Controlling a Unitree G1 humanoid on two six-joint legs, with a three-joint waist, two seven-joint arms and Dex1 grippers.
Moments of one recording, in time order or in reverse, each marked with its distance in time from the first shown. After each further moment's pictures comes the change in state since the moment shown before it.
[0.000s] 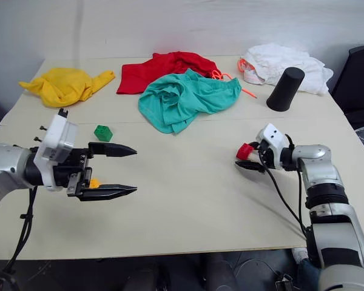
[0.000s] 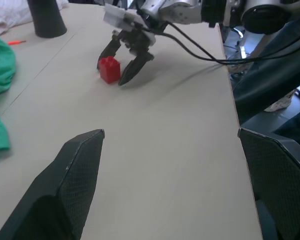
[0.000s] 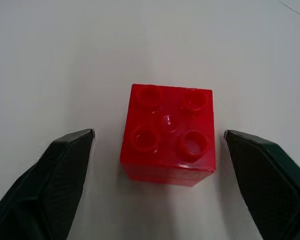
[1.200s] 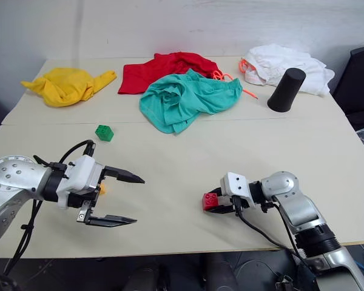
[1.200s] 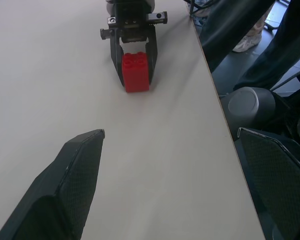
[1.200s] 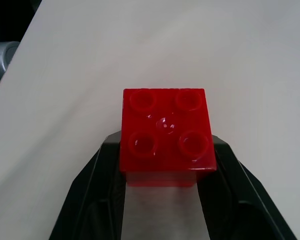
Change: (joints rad) left arm 0.100 0.007 -0.135 -0.008 0.281 -0.229 -0.213; right arm 0.383 -0.002 0.183 -0.715 0.074 -0.028 0.180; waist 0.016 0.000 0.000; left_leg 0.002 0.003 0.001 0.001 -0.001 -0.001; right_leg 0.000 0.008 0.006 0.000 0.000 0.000
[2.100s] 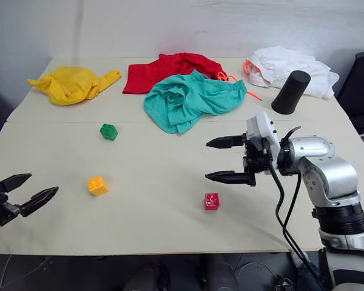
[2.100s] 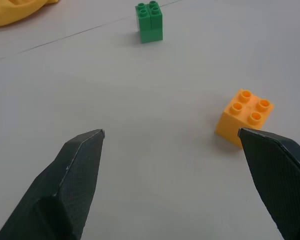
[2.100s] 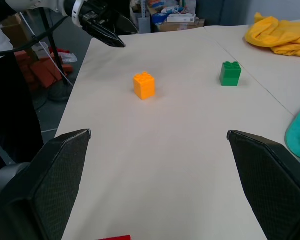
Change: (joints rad) left arm 0.501 -0.266 0.702 0.136 0.098 0.145 0.452; right arm -0.176 -0.068 -0.257 -0.206 0.430 0.476 -0.039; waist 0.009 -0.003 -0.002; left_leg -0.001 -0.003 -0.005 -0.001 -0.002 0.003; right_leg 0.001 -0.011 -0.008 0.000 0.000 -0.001
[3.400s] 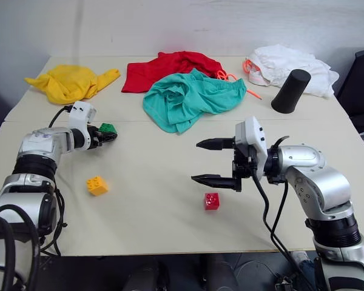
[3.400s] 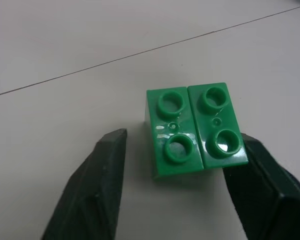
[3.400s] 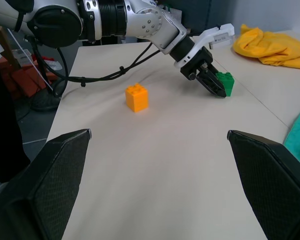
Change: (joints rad) left arm -1.284 -0.145 -0.746 1.367 0.433 -0.121 0.143; right arm 0.066 0.045 0.012 -0.165 0.032 0.023 -0.178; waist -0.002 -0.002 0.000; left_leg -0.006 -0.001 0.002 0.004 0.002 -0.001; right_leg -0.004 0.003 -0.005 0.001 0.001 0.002
